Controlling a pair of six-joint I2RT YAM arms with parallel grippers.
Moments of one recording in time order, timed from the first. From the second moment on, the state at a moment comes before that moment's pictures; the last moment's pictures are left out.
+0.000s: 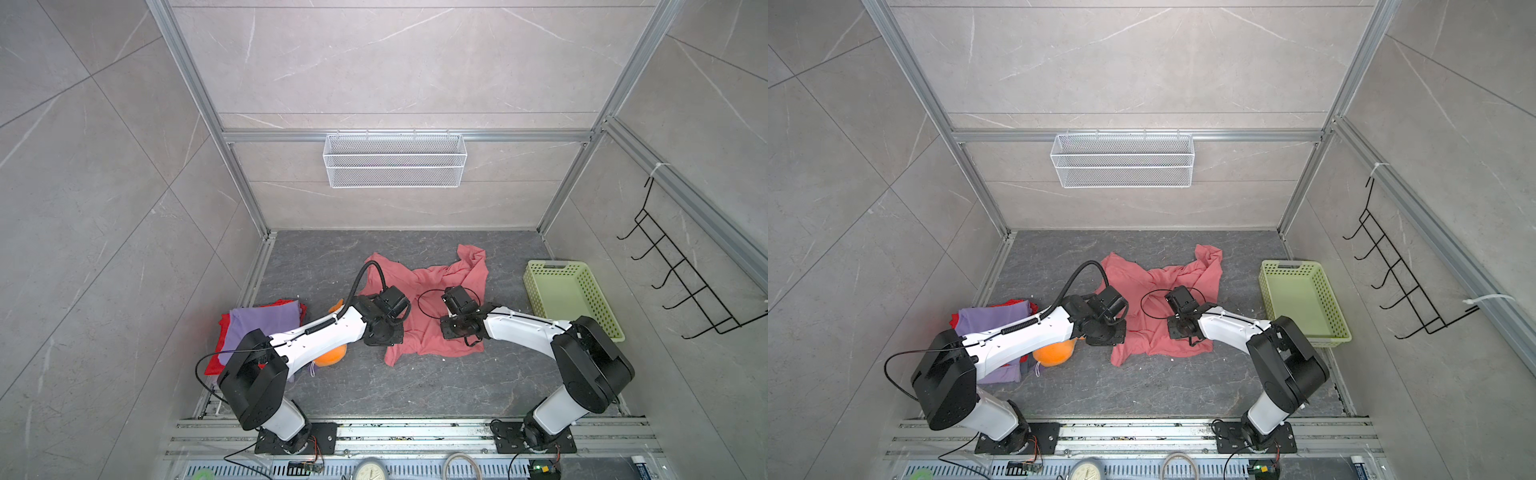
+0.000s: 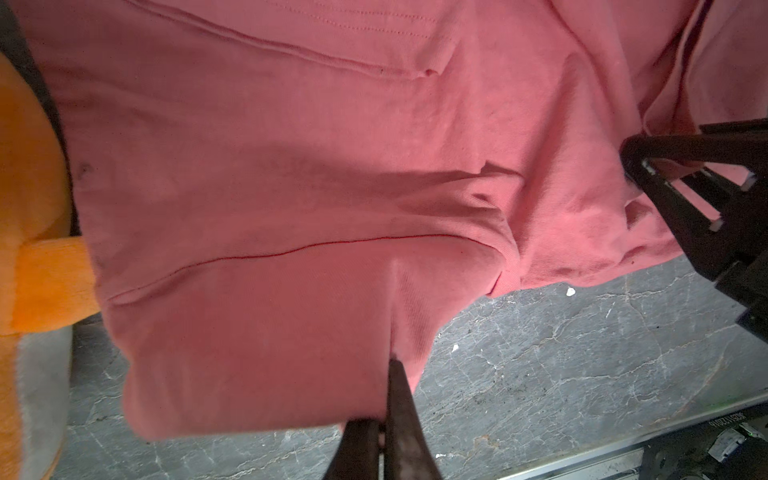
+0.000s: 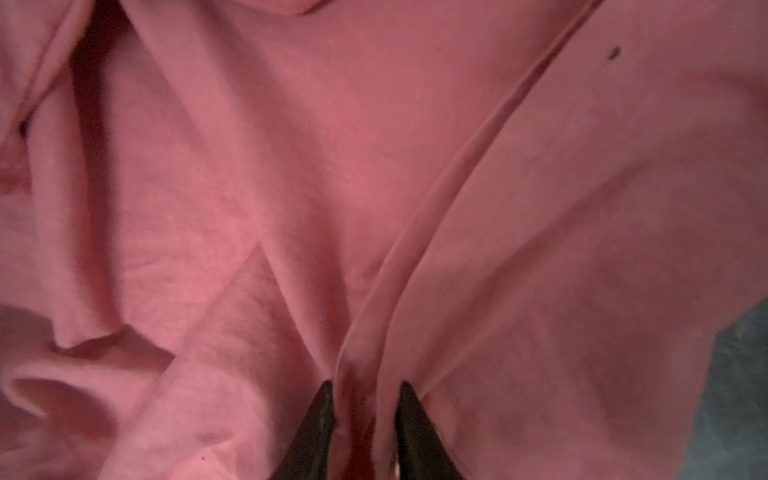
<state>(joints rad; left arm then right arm) -0.85 1.55 1.11 -0.80 -0.01 -0.75 0.59 1.63 0.87 -0.39 0.11 0.38</state>
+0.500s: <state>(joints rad) -0.84 1.55 1.11 -0.79 -0.01 -0.75 0.54 1.54 0.85 -0.39 0.08 0.41</state>
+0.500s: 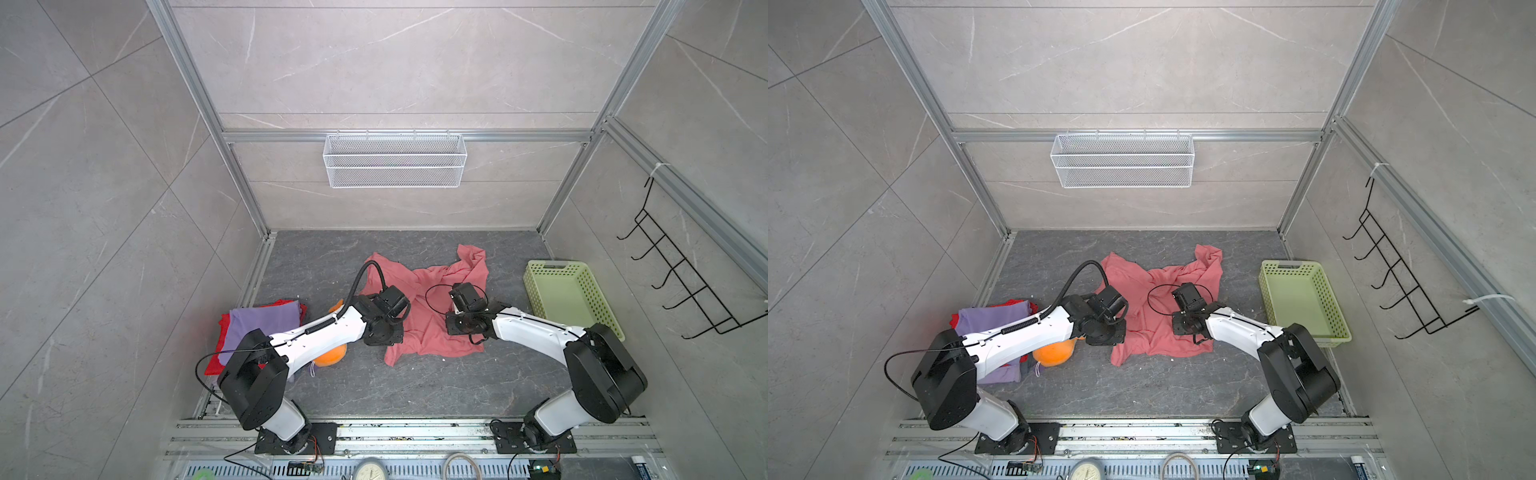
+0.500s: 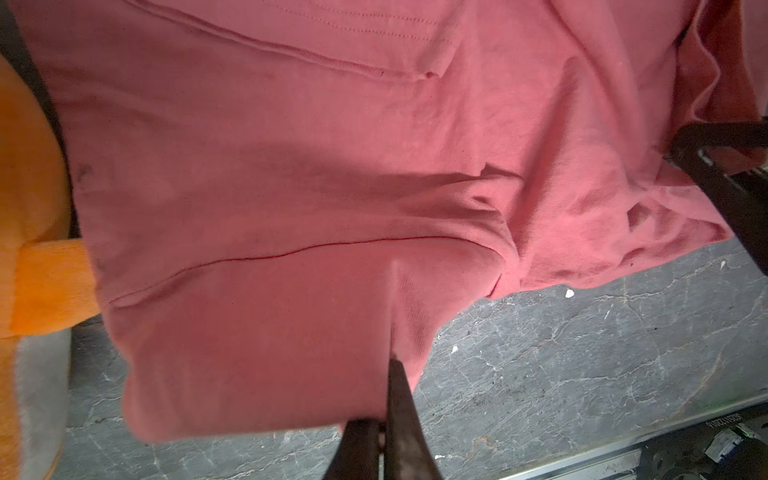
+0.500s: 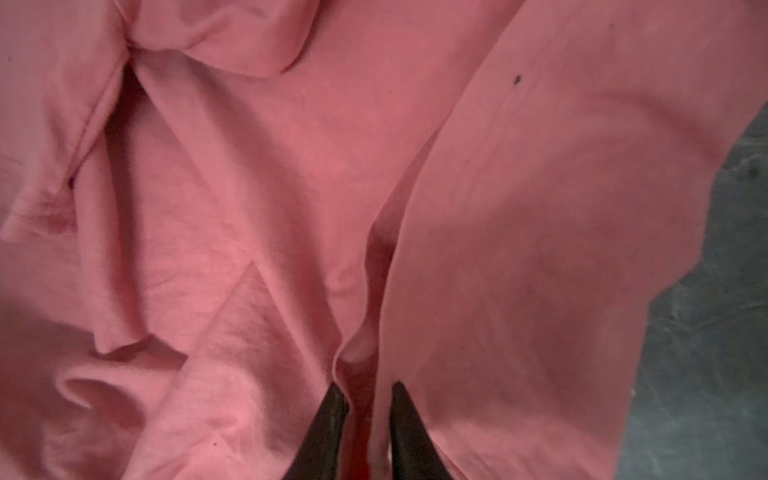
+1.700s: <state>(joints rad) -0.65 1.88 1.62 -0.91 0.07 -0.53 0.38 1.27 0.85 -0.60 0.35 0.53</state>
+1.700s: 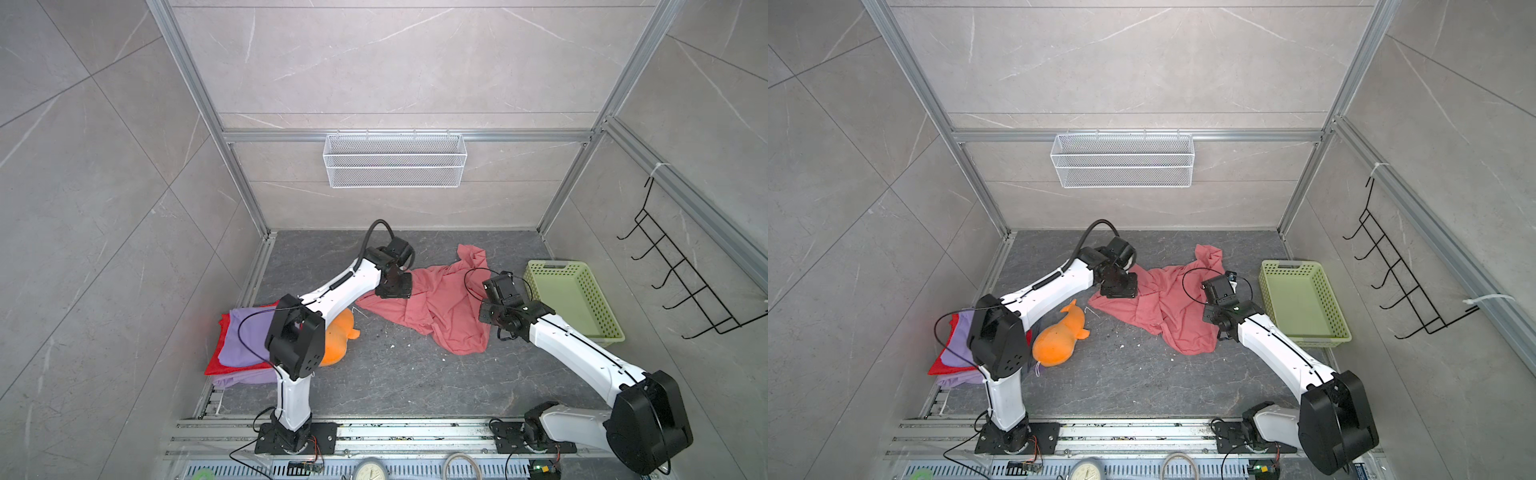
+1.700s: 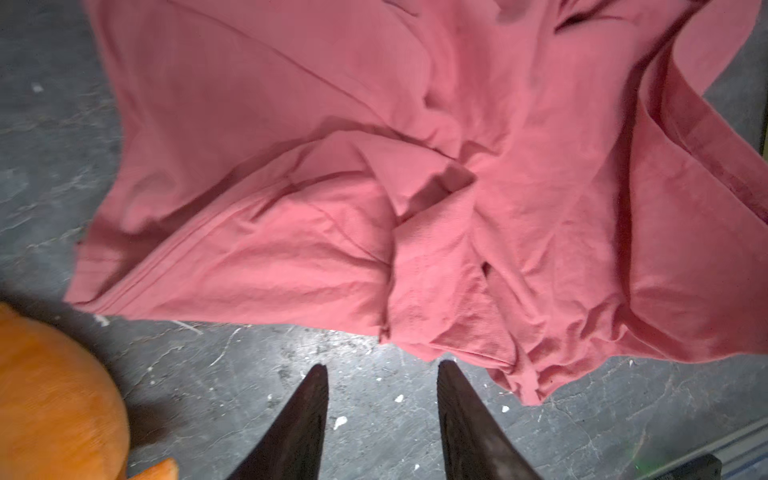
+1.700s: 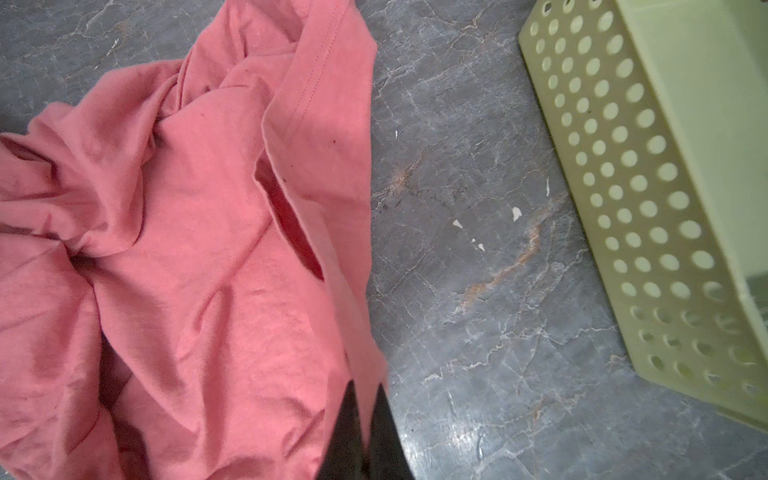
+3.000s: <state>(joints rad) -0.93 2.01 1.66 -0.64 0.18 -0.53 0.33 1.16 0.87 -0.67 0.36 0.52</state>
